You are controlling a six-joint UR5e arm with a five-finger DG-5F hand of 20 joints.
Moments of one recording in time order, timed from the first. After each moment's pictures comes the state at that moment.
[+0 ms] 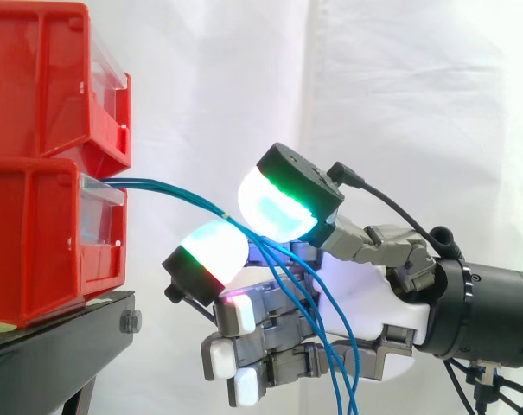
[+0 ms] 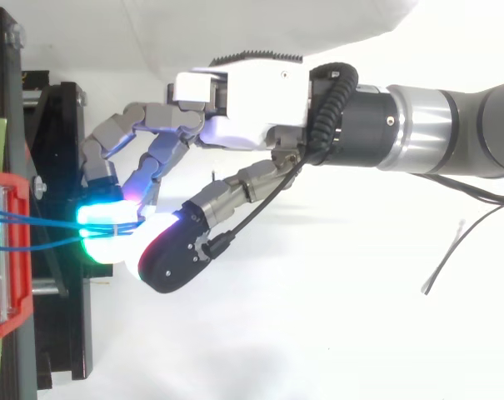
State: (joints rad) arm 0.05 -2.43 -1.18 -2.48 -1.52 -0.04
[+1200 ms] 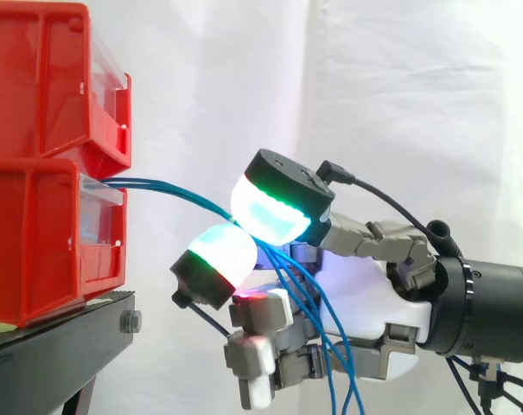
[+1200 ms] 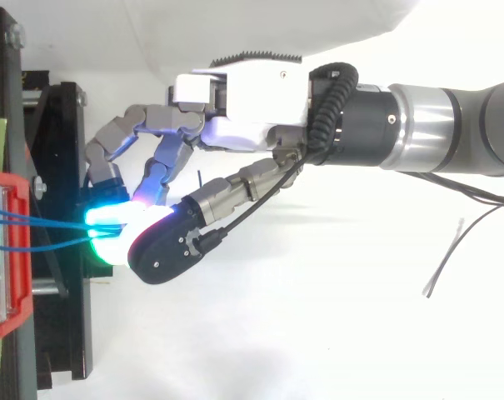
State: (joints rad) arm 0.05 -2.42 -1.17 -2.53 -1.54 -0.01
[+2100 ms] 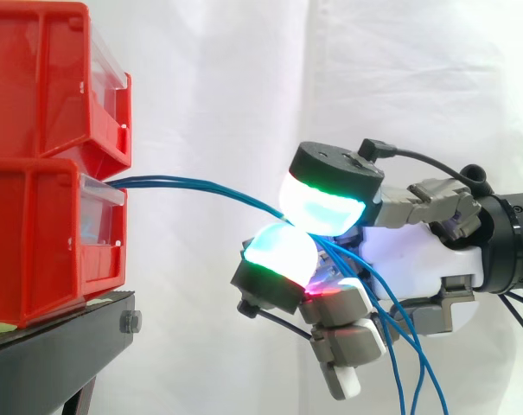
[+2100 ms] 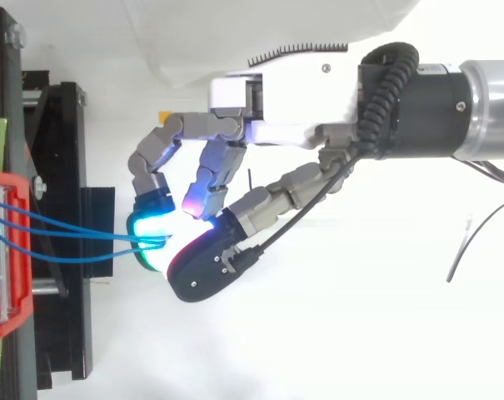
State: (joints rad) arm 0.04 -2.32 -1.14 -2.91 -1.58 -0.10
